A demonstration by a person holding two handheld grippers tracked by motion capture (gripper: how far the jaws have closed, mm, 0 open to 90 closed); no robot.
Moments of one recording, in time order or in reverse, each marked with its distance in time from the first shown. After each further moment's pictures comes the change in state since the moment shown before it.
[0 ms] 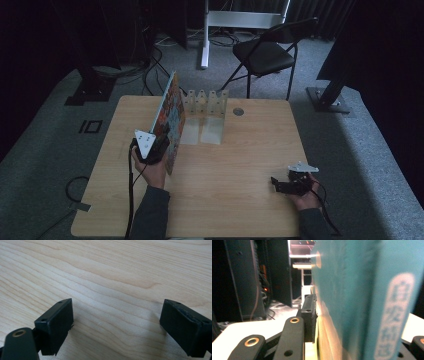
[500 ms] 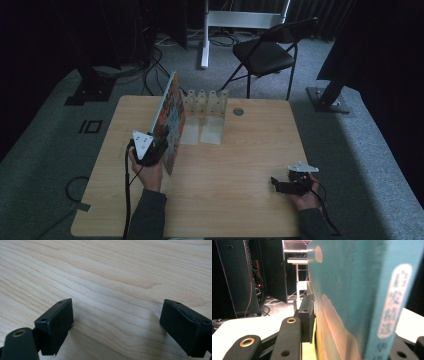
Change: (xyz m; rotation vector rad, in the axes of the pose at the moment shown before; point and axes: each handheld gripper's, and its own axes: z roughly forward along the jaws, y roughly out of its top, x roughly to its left) left arm 0.006 0.000 -0.007 0.030 -0.044 -0.002; right arm 0.000 0.000 0.000 0.000 0.000 0.001
